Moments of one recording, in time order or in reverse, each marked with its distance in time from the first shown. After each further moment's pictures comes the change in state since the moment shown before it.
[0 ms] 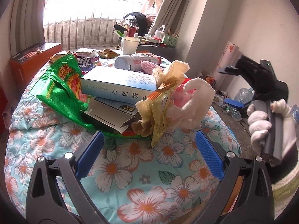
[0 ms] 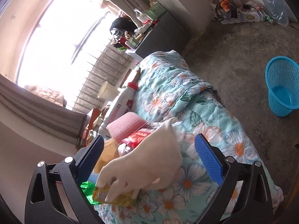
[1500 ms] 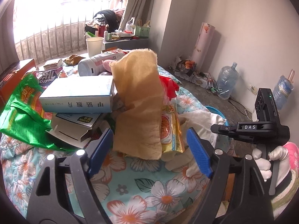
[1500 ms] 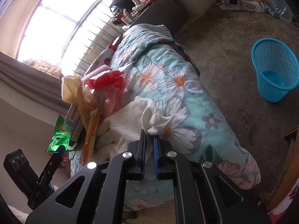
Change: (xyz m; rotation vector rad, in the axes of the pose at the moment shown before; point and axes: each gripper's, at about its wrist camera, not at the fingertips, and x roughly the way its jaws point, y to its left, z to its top) left arm 0.035 -0.041 0.014 0.186 0.076 -0.119; right arm -0.045 -0.089 -0.082 -0.129 0.134 0.020
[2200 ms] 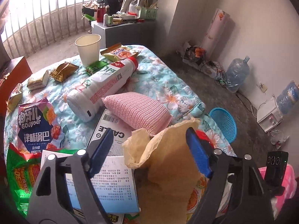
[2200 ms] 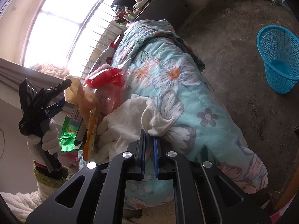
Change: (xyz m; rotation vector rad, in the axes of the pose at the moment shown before) left arm 0.101 0.045 0.132 -0.019 0.218 0.021; right arm 0.006 -0.018 -0.001 0.044 0.025 0.094
